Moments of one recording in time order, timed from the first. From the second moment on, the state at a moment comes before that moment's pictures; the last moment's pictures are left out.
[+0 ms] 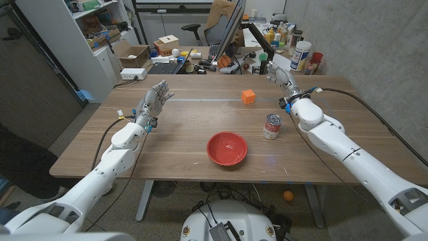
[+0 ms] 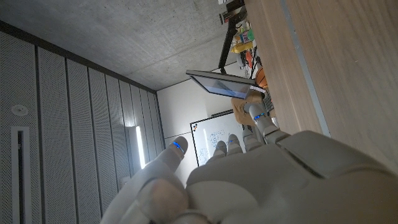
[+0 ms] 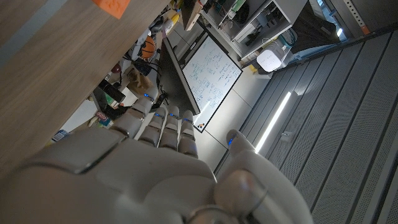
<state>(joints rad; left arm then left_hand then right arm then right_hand) 0.86 0.57 0.30 -1.23 -0.73 -0.39 -0.21 0.04 0.08 0.69 0.18 0.21 -0.14 0.02 0.18 0.17 -0.14 0.01 0.19 0.18 -0.15 0.02 0.19 0.18 -0.09 0.00 0.64 0.17 -0.80 -0.63 -0.44 -1.68 0.31 -0.01 -0.26 0.11 0.00 0.46 0.04 0.20 0.21 0.02 0.19 0.18 0.20 0.07 0.20 0.19 0.11 0.01 0.20 0.18 0.31 -0.02 0.20 0.17</state>
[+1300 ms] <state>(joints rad) 0.83 0.55 0.31 -1.21 -0.72 -0.41 -0.23 0.04 0.08 0.69 0.18 0.21 -0.14 0.03 0.18 0.17 -0.14 0.01 0.19 0.18 -0.15 0.02 0.19 0.18 -0.08 0.00 0.63 0.17 -0.65 -0.74 -0.50 -1.76 0.07 -0.34 -0.24 0.18 -0.11 0.44 -0.05 0.23 0.17 0.02 0.19 0.18 0.16 0.05 0.20 0.20 0.08 0.03 0.19 0.18 0.27 0.01 0.20 0.17</state>
